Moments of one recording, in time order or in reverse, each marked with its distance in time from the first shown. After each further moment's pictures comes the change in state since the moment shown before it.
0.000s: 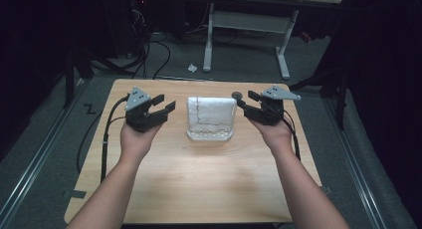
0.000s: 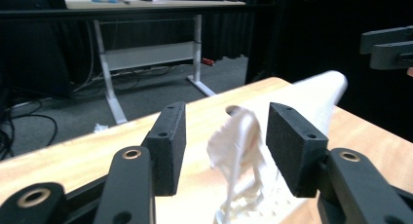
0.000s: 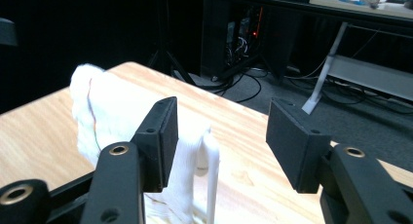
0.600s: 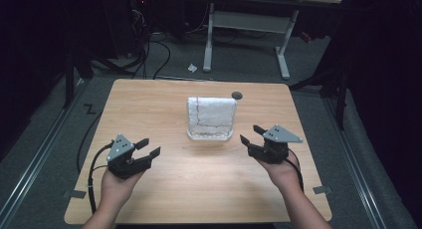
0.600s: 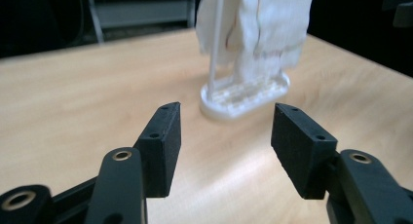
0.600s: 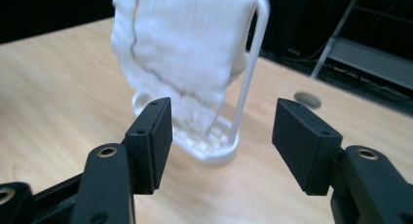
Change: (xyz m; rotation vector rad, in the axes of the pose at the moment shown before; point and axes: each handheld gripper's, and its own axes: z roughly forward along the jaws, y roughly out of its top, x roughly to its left) left arm -0.013 -0.102 -0.064 0.145 -0.024 -0.038; right arm 0.034 -0.081 -0.049 0.071 -0.008 -0.081
